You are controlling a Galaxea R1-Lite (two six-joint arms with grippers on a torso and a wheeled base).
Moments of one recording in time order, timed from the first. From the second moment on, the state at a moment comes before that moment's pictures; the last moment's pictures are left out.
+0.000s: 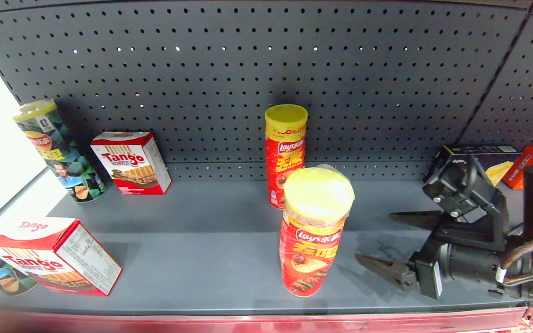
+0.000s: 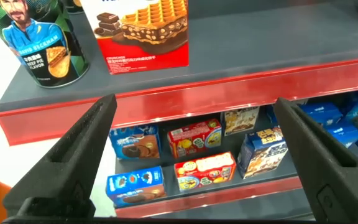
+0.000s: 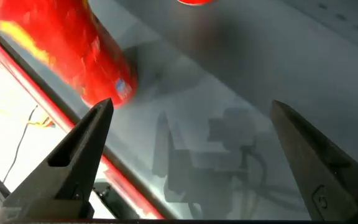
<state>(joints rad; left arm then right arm) 0.00 0.00 0.00 0.00 -0.14 0.06 0.65 1.38 -0.67 -0.35 0.05 -0.15</state>
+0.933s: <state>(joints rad) 0.00 0.00 0.00 0.00 -0.14 0.06 0.67 1.54 -0.76 -0.35 0.05 -0.15</state>
